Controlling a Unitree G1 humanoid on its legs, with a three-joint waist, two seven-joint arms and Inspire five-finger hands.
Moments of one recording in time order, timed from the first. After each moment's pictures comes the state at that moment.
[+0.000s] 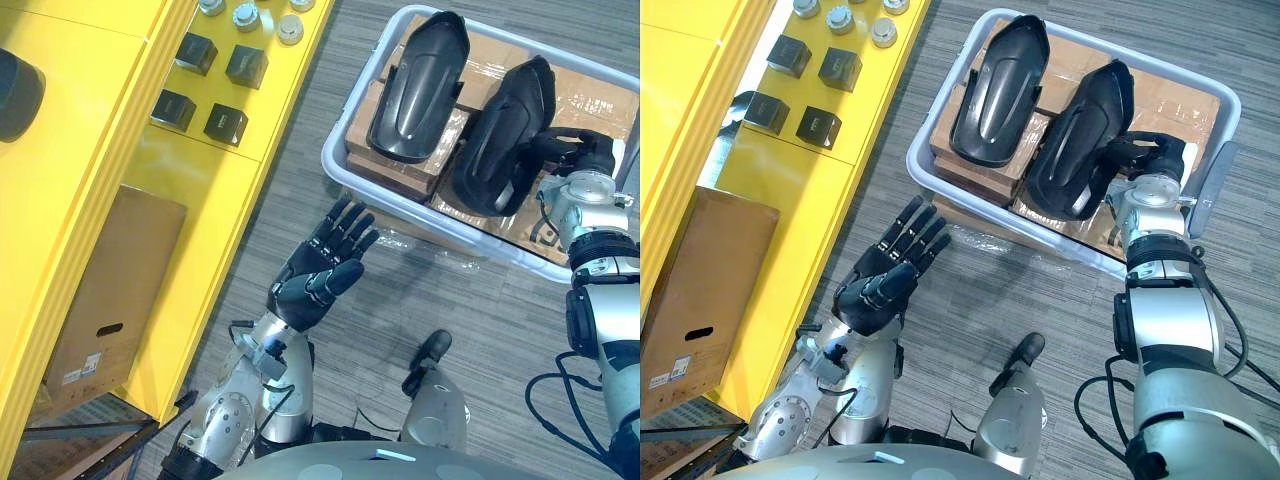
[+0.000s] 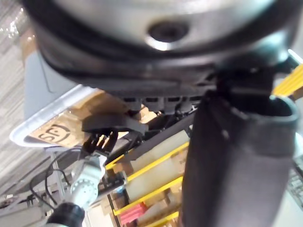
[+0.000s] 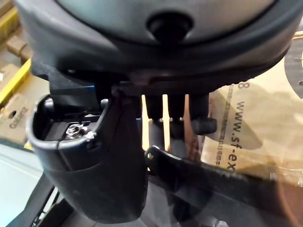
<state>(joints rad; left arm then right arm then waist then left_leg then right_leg) 0.18 0.24 -0.38 -0.18 -1.05 -0.05 -0.52 -0.98 -0.69 0.04 1.14 0.38 0.12 -0.34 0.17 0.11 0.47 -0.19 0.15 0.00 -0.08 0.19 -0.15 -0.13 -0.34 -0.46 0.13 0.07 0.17</state>
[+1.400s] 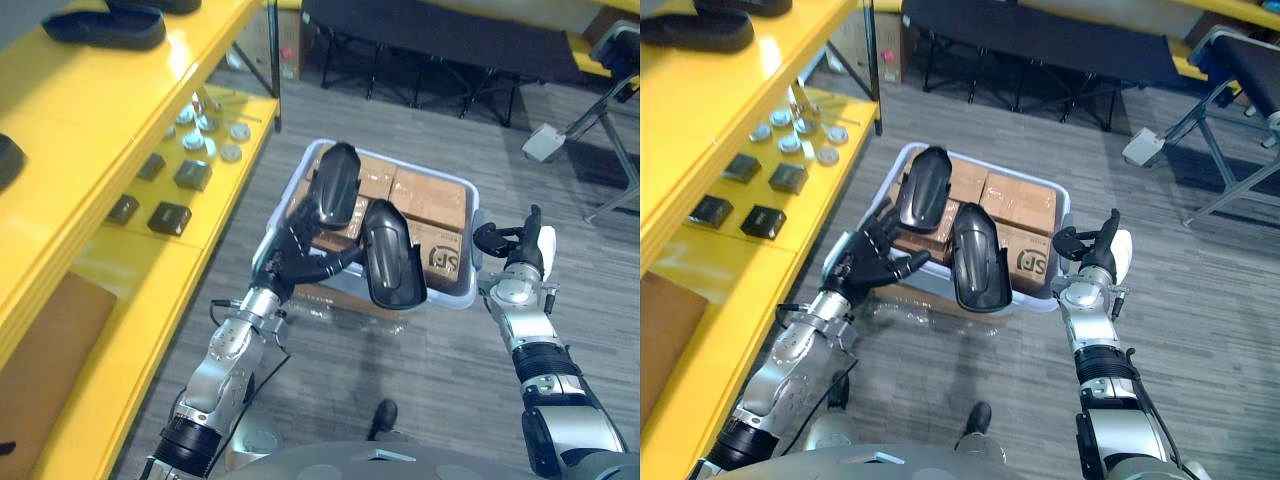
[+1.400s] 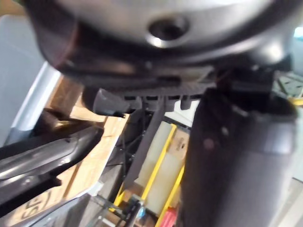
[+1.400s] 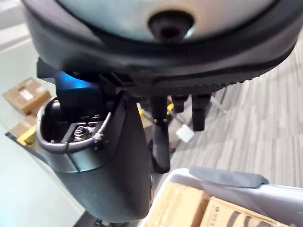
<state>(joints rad) 0.03 0.23 -0.27 -0.12 -0.50 -0.08 -0.05 -0.37 -0.39 -0.07 0.59 0.00 0.15 -0.48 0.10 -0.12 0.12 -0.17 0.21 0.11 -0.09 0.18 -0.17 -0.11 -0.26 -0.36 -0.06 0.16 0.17</state>
